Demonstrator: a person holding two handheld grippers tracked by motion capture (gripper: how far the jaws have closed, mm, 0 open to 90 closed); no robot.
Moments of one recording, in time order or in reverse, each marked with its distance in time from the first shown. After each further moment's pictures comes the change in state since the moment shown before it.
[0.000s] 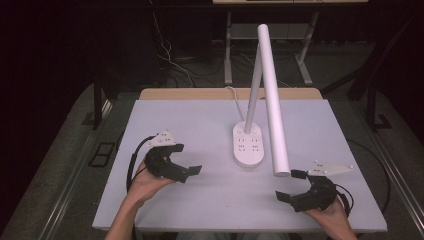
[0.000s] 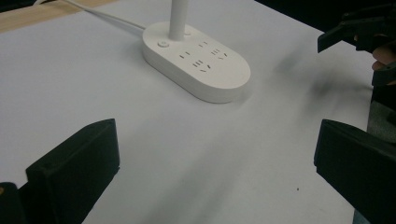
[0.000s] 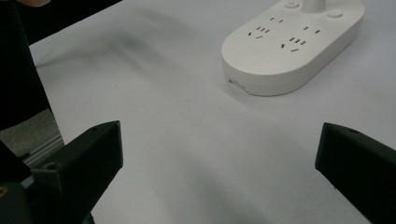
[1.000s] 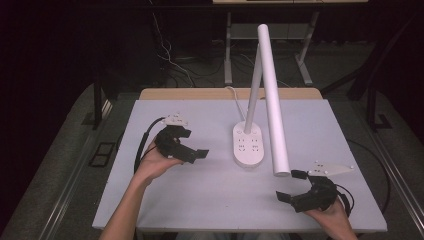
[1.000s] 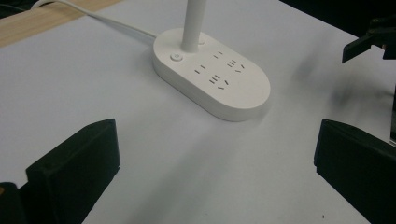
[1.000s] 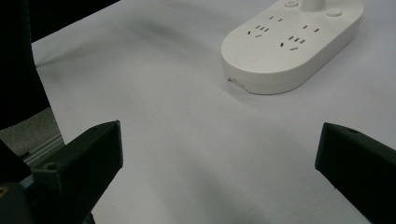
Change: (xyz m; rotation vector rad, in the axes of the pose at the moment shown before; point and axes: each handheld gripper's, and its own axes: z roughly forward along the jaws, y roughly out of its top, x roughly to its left) left arm 0.023 0.040 0.026 0.072 -0.004 0.015; right arm 0.000 -0.001 -0.001 0.004 0.001 0.002
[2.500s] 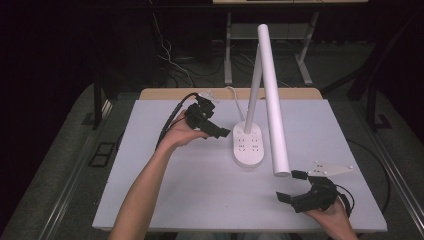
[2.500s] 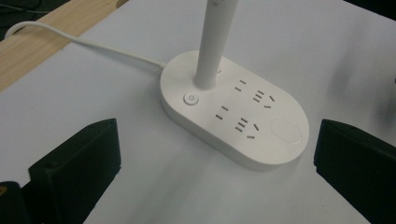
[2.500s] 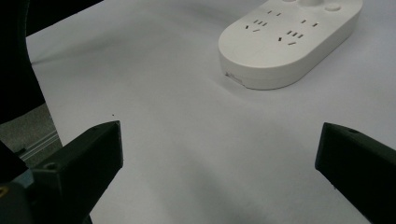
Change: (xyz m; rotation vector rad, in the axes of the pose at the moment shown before) left arm 0.023 0.072 0.072 0.138 -0.017 0.101; right arm -0.001 -0.001 0.001 0.015 -0.011 -0.013
